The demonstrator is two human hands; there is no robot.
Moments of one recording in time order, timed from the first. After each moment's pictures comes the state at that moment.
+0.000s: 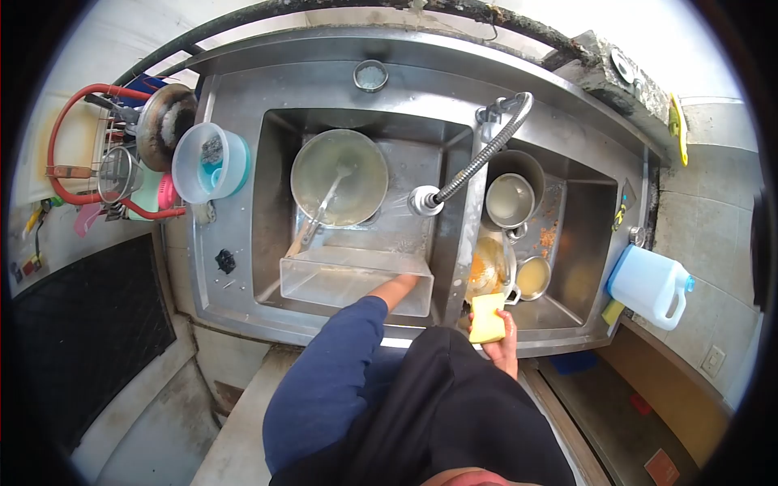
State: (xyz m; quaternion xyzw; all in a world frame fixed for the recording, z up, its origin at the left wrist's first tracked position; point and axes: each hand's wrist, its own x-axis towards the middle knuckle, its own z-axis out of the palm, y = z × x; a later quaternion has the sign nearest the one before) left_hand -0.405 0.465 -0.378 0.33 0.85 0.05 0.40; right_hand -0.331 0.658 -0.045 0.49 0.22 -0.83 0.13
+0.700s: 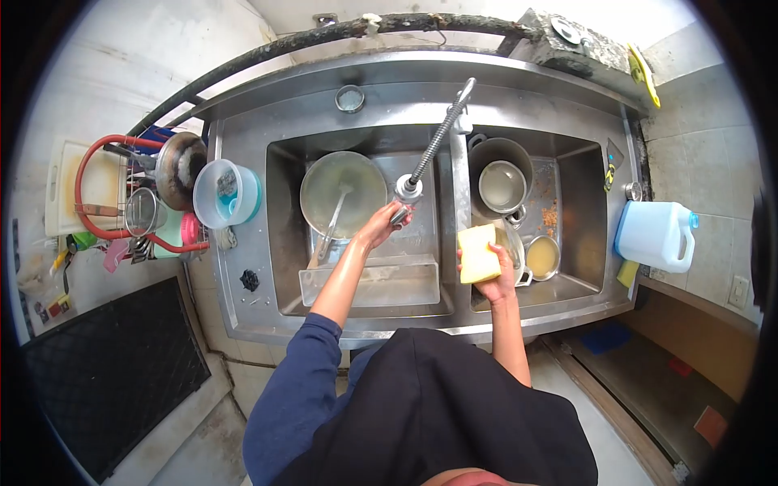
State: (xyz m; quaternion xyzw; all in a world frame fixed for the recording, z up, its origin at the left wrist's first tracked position) left_hand -0.578 0.389 -0.129 -0.06 0.49 0.74 0.45; right_hand -0.419 0.626 -0.032 0.33 0.16 -0.92 0.09
